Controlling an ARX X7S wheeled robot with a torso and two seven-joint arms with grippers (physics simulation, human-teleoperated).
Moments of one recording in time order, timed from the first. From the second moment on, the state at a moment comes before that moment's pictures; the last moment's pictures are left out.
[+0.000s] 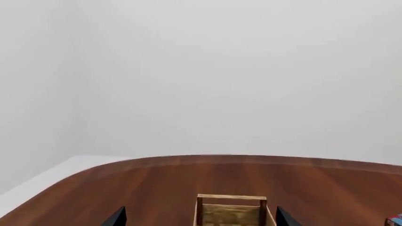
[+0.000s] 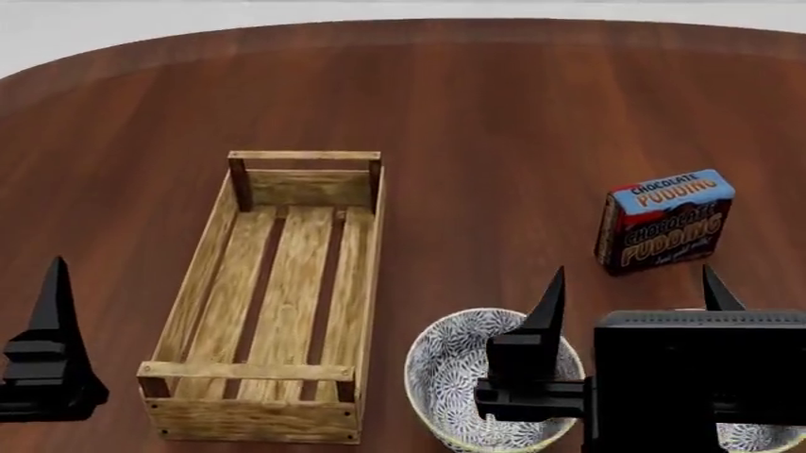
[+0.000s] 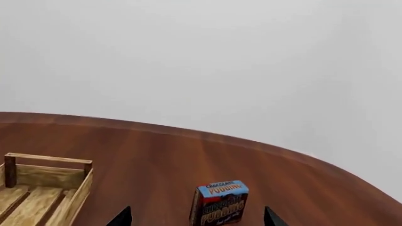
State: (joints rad) left arm -0.20 -0.20 -0.08 0.86 -0.33 -0.84 -0.21; right arm 0.34 0.20 -0.07 -0.85 0.02 1.11 0.17
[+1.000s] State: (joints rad) left arm -0.17 -0.23 -0.06 0.84 -0.34 -0.79 -0.24; right arm 0.29 0.21 -0.06 -0.84 0.05 1.03 0.18
